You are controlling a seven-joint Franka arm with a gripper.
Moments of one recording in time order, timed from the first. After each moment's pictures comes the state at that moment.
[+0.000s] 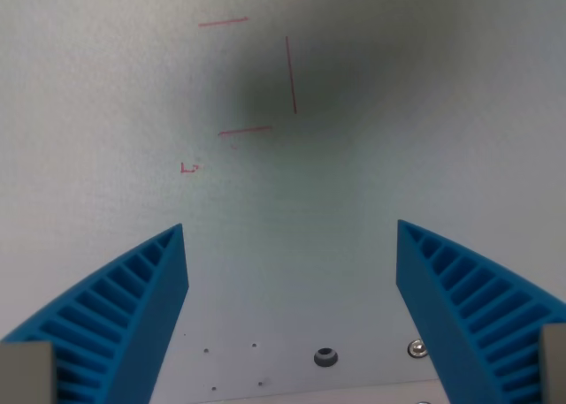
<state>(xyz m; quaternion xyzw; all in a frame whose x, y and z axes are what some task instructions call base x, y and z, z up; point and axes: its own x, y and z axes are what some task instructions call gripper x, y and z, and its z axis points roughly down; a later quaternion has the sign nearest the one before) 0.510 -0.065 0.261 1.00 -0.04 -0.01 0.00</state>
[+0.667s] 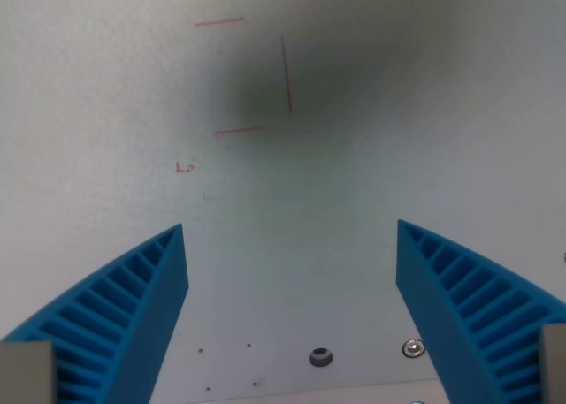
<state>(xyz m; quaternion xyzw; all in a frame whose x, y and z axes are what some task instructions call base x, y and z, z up) 0.509 -0.066 0.261 1.00 -0.04 -0.01 0.01</state>
